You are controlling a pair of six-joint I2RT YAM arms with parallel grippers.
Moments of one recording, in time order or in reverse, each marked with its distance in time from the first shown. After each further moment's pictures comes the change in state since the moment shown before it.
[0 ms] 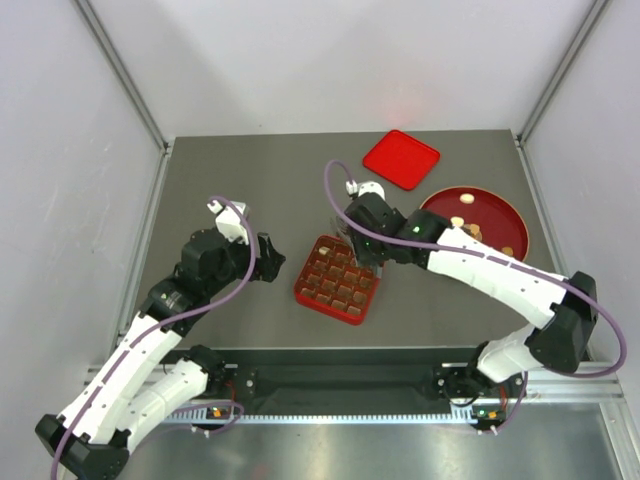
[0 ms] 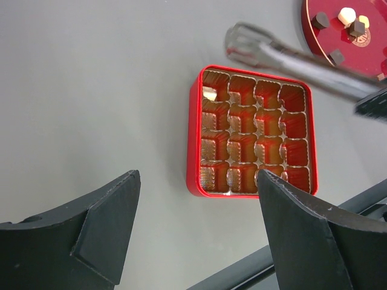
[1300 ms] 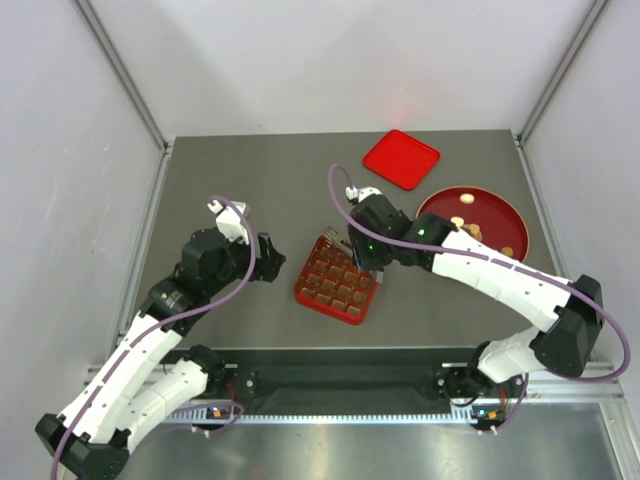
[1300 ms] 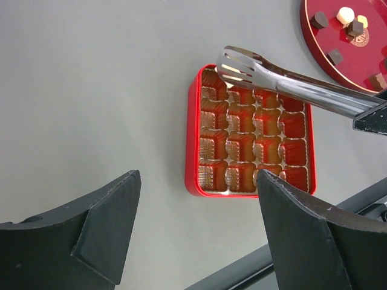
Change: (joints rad) left arm 0.000 0.002 0.000 0.000 0.005 -0.006; right arm -0.022 -0.036 -0.047 0.023 -0.117 -0.035
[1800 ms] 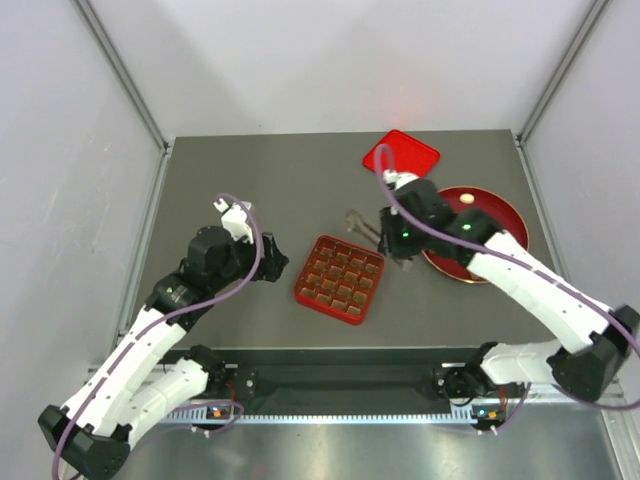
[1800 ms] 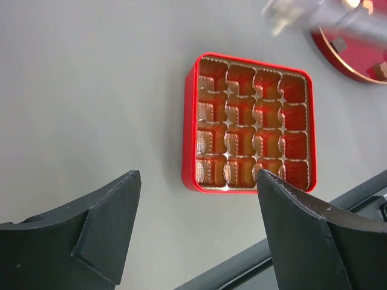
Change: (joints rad) left arm 0.000 0.053 0.000 0.000 0.025 -0.008; right arm -0.216 -0.187 -0.027 -0.055 -0.091 -0.078
